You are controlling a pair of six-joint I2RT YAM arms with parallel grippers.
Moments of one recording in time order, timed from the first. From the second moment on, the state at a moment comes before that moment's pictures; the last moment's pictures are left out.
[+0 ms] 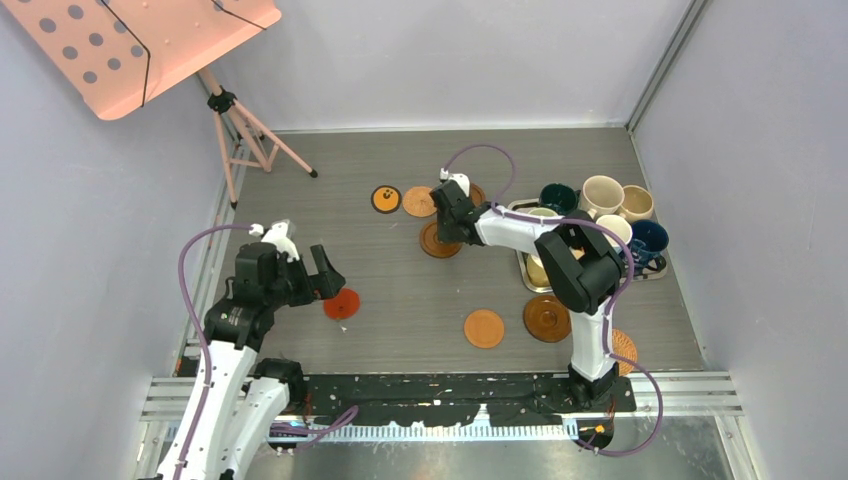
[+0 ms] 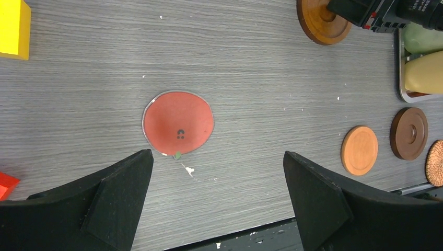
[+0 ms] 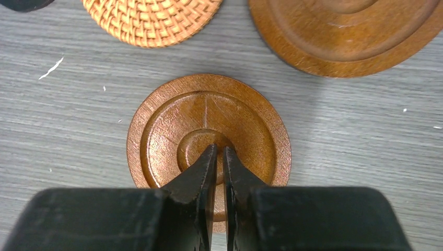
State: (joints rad) left arm -0.14 0.61 0.68 -0.75 0.19 -0.38; right arm 0.66 1.99 1.30 -0.21 0.25 0.50
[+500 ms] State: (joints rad) left arm -0.14 0.61 0.68 -0.76 0.10 -0.40; right arm 0.65 2.00 1.32 -0.23 0.22 0.47
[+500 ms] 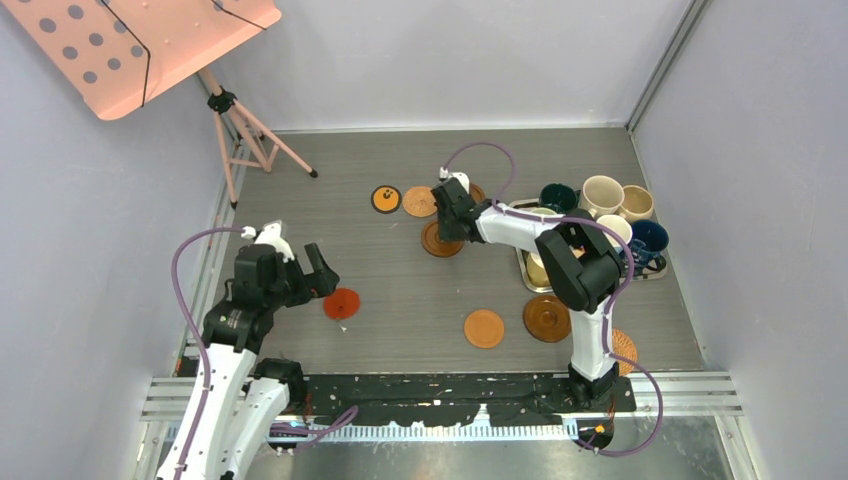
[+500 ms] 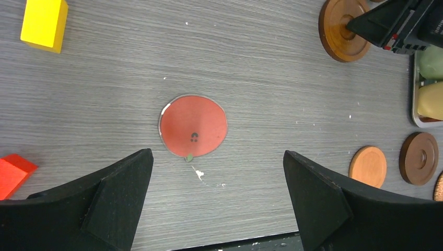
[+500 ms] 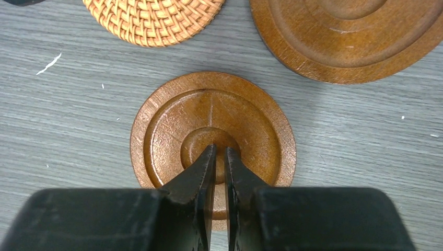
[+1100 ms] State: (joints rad) left arm -0.14 0.94 0.52 -0.73 0.05 -0.67; right arm 0.65 1.61 1.15 -0.17 0.01 0.45
